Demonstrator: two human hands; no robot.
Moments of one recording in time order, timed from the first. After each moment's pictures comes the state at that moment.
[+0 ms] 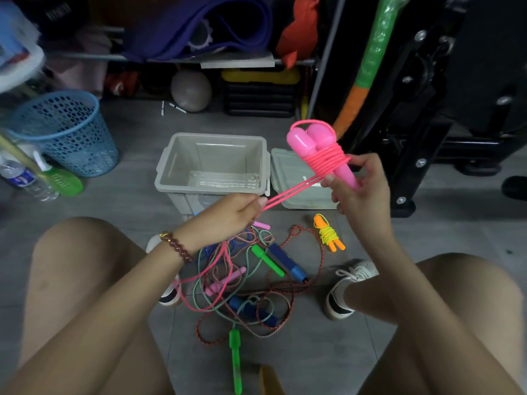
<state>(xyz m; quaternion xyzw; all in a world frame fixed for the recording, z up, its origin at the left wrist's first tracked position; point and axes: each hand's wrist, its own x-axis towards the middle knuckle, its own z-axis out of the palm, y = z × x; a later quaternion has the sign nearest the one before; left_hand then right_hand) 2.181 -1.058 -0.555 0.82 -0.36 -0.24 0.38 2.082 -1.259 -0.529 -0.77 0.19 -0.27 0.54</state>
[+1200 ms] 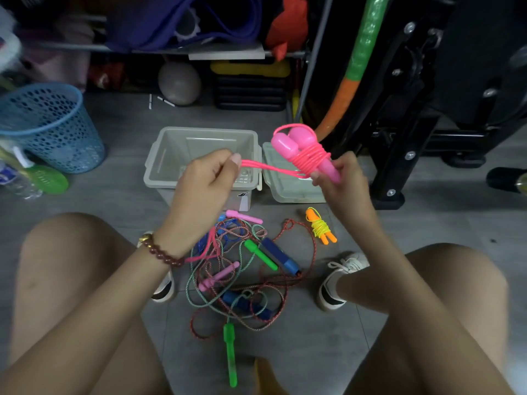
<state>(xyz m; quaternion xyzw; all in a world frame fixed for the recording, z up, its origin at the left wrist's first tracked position) 2.170 -1.055 -0.519 0.80 -0.28 0.02 0.52 2.095 -1.273 -0.547 -0.86 0.22 -0.21 0.41</state>
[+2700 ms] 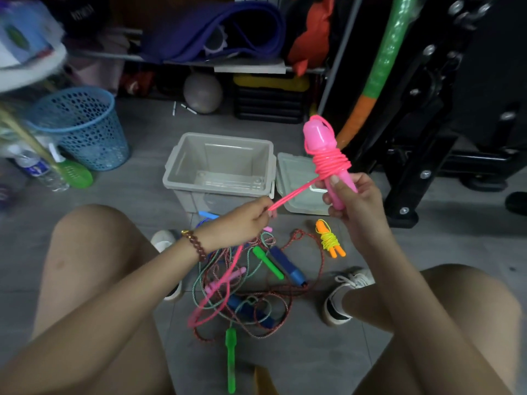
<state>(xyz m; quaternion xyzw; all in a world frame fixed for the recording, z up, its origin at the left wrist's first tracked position) 2.170 -1.071 -0.575 0.81 -0.33 -0.28 0.39 2.084 -1.260 -0.530 -0.61 0.16 -0.17 0.76</state>
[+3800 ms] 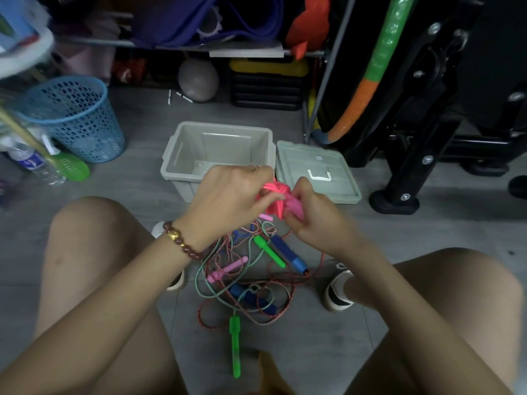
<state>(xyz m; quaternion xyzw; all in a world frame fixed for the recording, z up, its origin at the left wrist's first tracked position) 2.159 -1.054 -0.520 0.83 -0.47 0.21 0.18 2.080 -1.224 -0.553 -0.95 -0.01 -0.03 0.31</state>
